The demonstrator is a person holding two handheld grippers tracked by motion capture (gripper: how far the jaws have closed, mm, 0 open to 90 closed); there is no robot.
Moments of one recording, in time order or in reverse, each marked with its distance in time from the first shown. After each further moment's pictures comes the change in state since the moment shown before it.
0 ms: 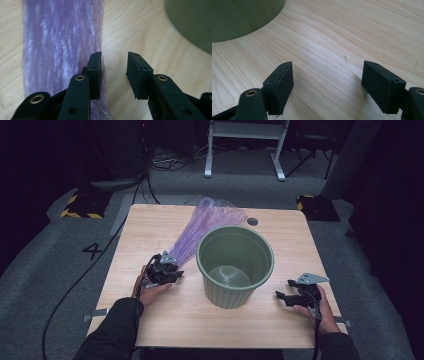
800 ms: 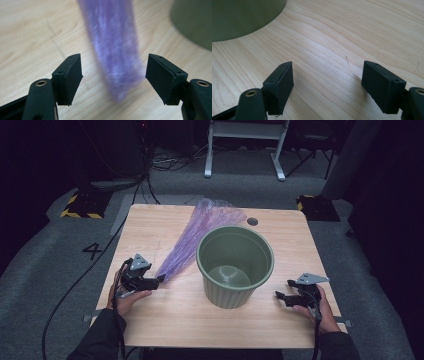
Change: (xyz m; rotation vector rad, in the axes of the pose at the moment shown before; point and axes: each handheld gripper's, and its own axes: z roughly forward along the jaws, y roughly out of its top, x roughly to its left) left arm 0.025 -0.033 -0.061 -0.074 0.095 -0.123; right arm 0.000 0.000 0.000 0.000 0.008 -0.007
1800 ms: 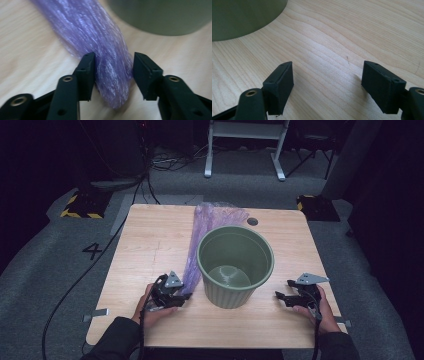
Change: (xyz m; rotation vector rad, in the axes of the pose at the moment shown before) left arm -0.103 -0.004 0.041 0.094 -0.163 0.197; right arm 0.000 0.000 0.000 -0.001 0.003 -0.004
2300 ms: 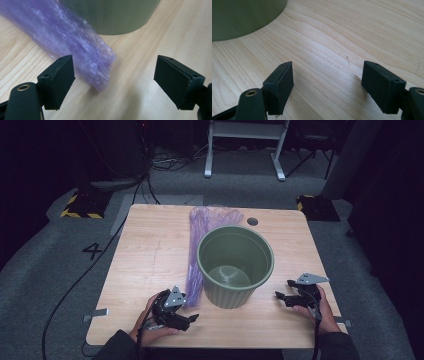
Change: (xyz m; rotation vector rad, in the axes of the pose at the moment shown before) left arm -0.041 -0.012 -0.038 -0.076 -0.058 0.033; right arm 0.000 0.000 0.000 0.000 0.000 0.001
